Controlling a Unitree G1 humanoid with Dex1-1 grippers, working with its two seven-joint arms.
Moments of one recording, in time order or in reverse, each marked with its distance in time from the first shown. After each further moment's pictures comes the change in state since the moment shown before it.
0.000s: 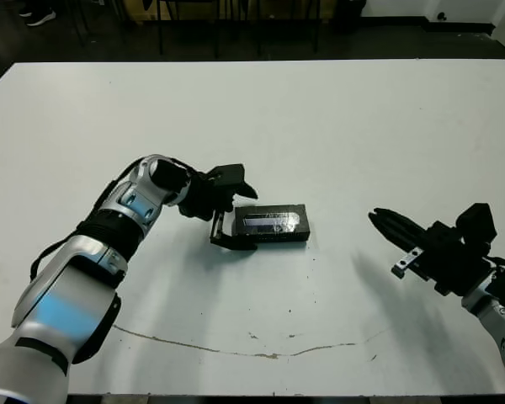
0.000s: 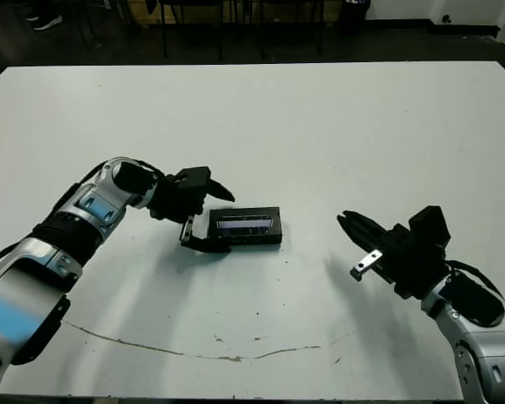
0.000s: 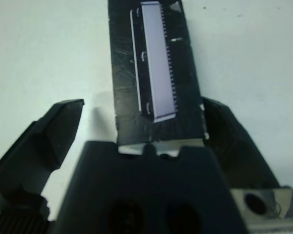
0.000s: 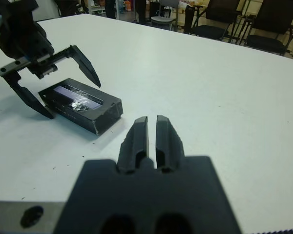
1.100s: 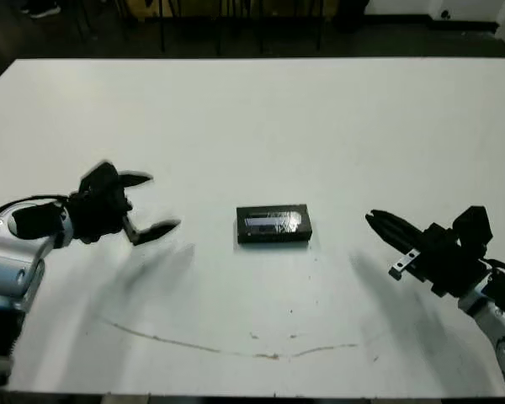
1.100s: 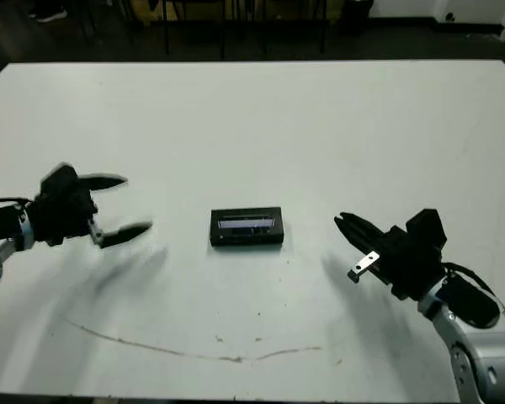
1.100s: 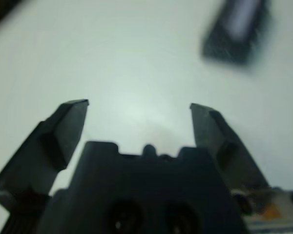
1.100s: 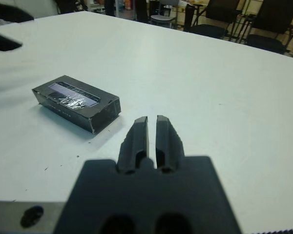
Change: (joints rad) left arm 0.647 0.135 0.484 -0.934 -0.234 0.341 0.609; right arm -0.007 0.010 0.022 0.044 -0.030 -0.050 -0.011
